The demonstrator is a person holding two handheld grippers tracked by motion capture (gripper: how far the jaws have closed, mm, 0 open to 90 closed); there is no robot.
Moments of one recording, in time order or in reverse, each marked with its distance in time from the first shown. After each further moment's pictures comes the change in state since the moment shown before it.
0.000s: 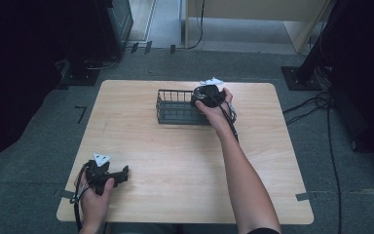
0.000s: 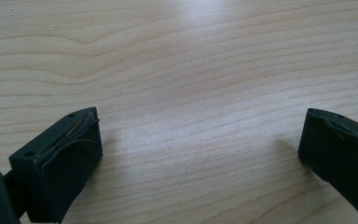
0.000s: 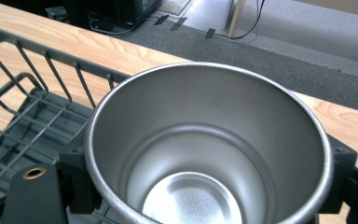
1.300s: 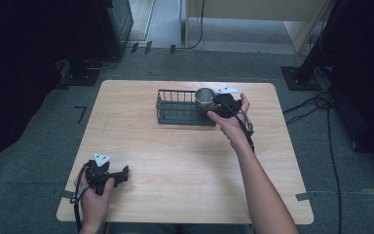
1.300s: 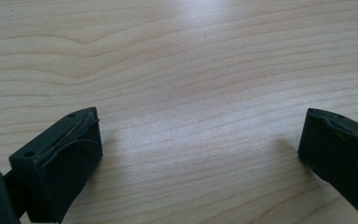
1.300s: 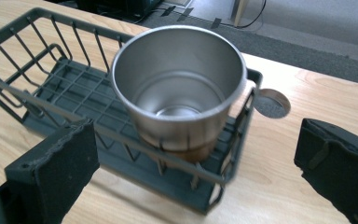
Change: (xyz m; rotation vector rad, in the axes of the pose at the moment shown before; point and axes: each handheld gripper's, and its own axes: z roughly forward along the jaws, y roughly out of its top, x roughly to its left) left arm 0.000 0.000 0.000 0.002 -0.001 0.002; right arm -0.020 -0.022 -0.063 0.032 0.037 0.023
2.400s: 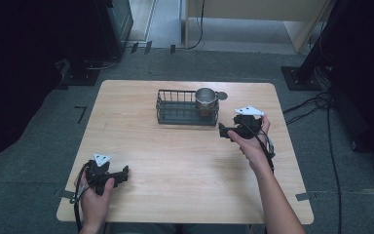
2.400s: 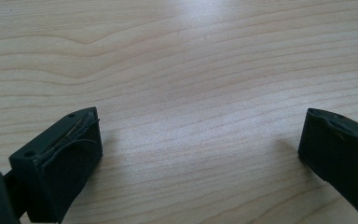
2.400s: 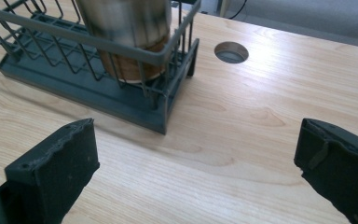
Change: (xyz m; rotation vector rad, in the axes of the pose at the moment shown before) left arm 0.000 0.000 0.000 0.000 0.000 0.000; right arm -0.035 -0.063 -0.046 -0.008 -0.035 0.018
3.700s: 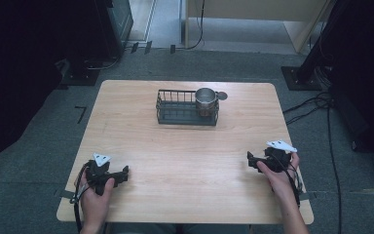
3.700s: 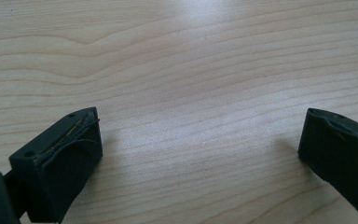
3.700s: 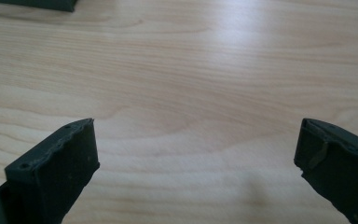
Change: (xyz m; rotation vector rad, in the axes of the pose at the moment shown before) left arm 0.000 0.000 0.000 0.000 0.000 0.002; right arm -0.063 -0.114 -0.044 0.073 -0.100 0.130
